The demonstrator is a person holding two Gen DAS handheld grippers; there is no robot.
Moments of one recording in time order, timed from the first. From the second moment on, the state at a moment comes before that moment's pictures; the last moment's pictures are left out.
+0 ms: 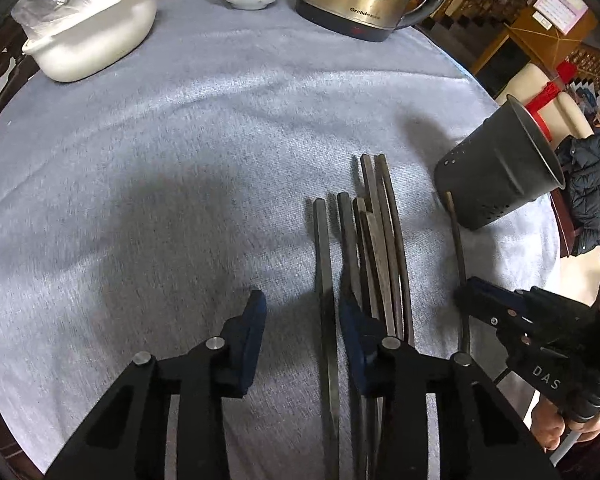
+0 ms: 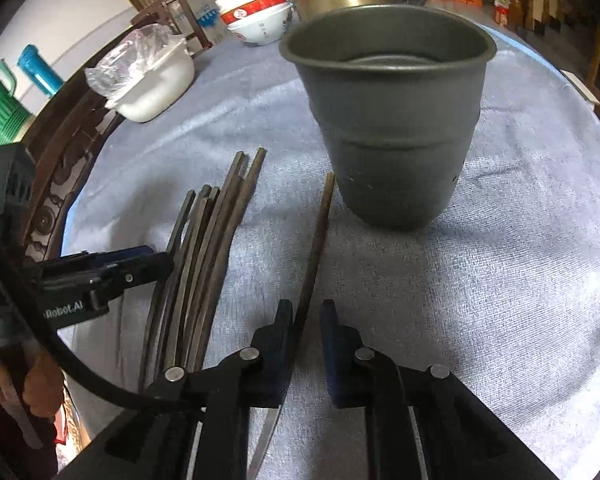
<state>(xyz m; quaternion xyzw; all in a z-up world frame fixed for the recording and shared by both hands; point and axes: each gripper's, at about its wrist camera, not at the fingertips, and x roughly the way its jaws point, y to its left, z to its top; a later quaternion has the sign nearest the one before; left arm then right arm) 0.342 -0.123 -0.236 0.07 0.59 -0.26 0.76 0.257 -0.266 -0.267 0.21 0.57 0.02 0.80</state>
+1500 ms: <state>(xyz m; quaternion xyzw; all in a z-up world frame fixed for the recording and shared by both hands) 0.286 -0.200 0.032 -0.02 0.21 -0.31 0.93 0.207 -0.389 -0.032 0.24 0.04 -0.10 0.97</state>
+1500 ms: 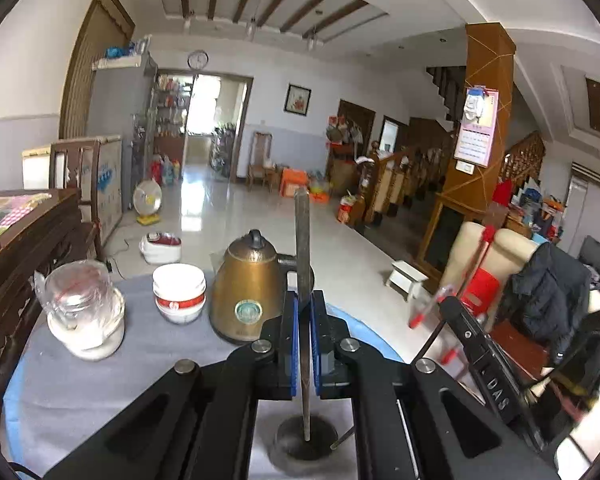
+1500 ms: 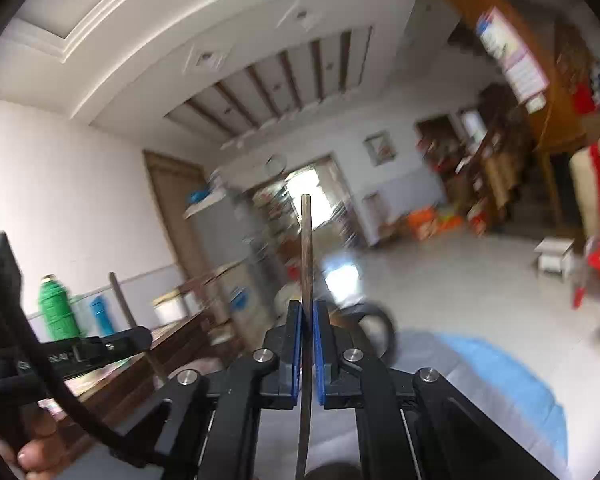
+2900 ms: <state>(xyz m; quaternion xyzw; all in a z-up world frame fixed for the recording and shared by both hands) 0.252 -0.121 -0.145 0.17 0.38 -0.16 0.90 0.177 -0.329 -0.152 0.26 0.31 0.03 0.92</state>
